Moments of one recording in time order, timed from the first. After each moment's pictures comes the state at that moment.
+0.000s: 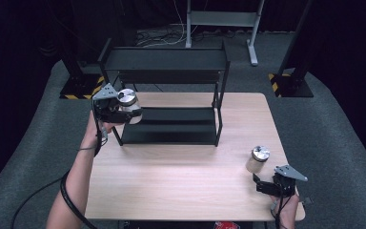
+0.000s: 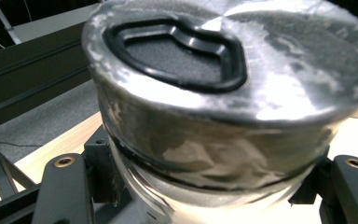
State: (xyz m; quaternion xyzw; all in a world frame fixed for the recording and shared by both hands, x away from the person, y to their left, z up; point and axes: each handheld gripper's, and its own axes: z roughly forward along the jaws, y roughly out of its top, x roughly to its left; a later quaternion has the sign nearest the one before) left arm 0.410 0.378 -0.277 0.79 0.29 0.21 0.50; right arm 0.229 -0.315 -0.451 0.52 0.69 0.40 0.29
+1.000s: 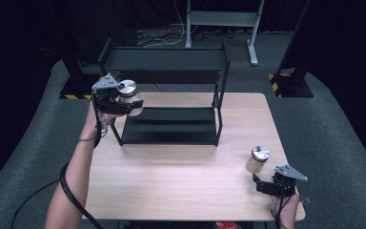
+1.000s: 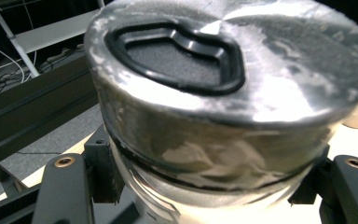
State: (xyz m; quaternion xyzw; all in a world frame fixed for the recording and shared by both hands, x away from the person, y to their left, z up) left arm 0.421 0.375 -0.252 0.79 0.28 0.21 0.50; right arm 0.230 -0.316 -0.451 0.53 0.69 0.40 0.29
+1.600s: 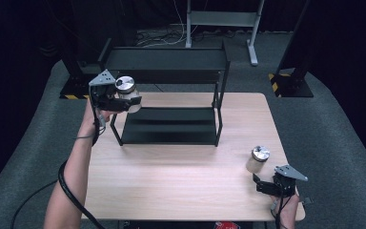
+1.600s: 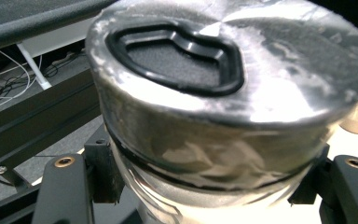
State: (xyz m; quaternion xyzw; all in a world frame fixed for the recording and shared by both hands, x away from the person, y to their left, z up) left arm 0.420 0.378 -0.244 0.79 0.28 0.22 0.50; right arm 0.230 -0.317 -0.451 0.52 0.69 0.40 0.28
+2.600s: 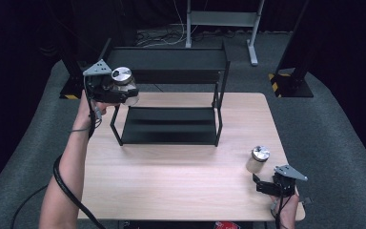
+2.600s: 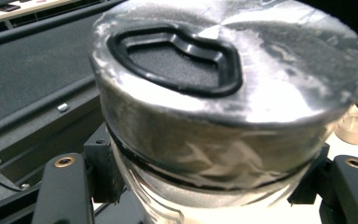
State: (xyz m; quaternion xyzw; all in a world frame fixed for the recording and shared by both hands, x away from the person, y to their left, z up) left arm 0.419 0.381 -0.214 0.78 0.28 0.22 0.51; right arm 0.231 -0.316 -0.451 0.53 0.69 0.40 0.28
